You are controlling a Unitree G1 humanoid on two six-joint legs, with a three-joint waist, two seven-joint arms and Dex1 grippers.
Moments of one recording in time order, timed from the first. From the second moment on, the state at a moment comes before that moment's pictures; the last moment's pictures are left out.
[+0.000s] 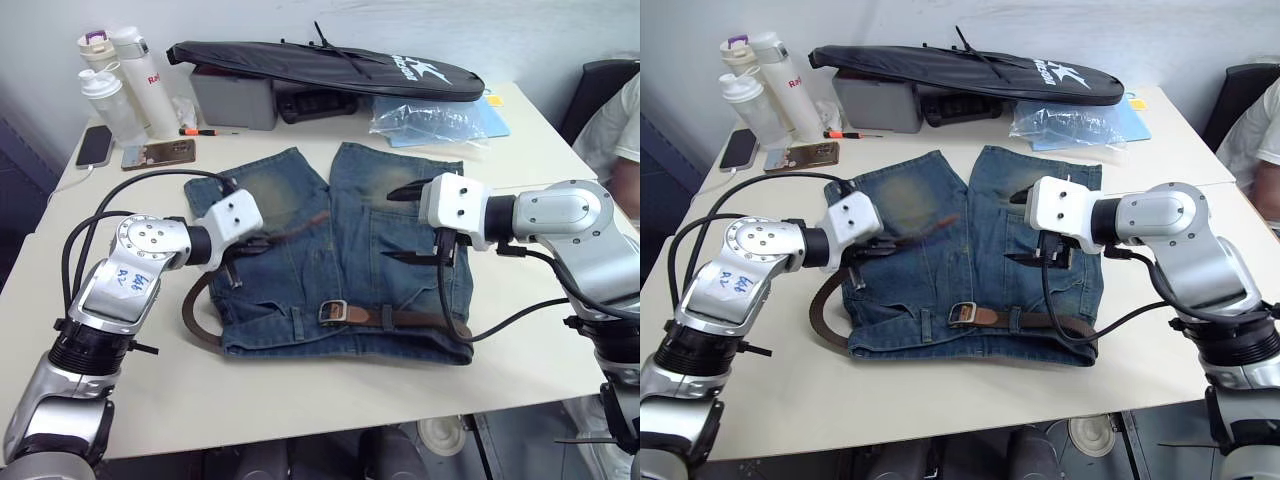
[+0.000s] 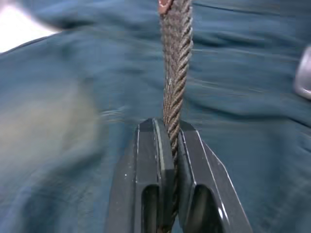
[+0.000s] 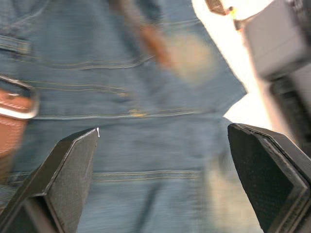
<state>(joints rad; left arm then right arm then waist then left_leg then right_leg) -0.63 0.79 -0.22 -0.15 -0.11 0.52 -0.96 -0.68 -0.86 0.19 -0.27 0.13 0.33 1.03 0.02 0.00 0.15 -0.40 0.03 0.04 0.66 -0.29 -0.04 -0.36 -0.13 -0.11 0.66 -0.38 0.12</state>
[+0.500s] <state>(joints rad) -0.77 0.71 -0.32 -0.07 -0.05 0.41 -1.08 -0.64 -0.77 0.29 -0.35 -0.02 0.29 0.97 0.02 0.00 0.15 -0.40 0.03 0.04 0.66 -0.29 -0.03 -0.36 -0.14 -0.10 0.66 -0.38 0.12</state>
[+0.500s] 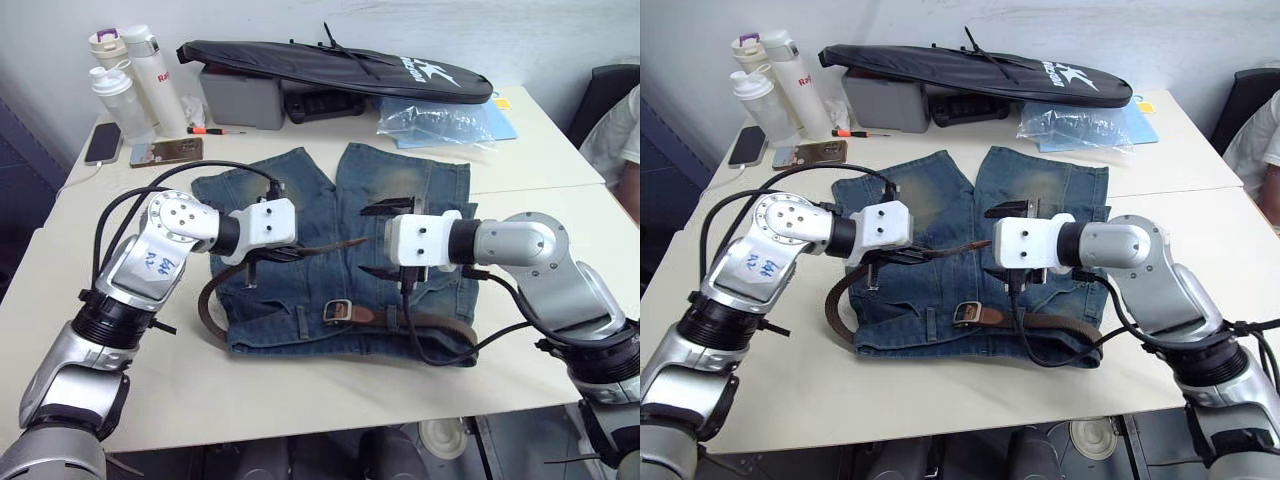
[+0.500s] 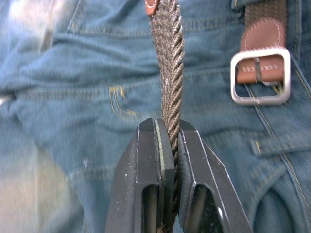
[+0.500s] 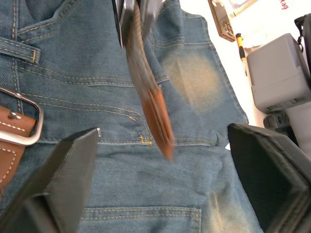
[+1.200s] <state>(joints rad) -0.75 0.68 -0.12 -0.07 -0.19 0.87 -0.98 -0.64 -0.68 0.35 -0.30 -0.07 0.42 0.92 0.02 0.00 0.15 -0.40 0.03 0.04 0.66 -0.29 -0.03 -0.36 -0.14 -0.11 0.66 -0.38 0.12</state>
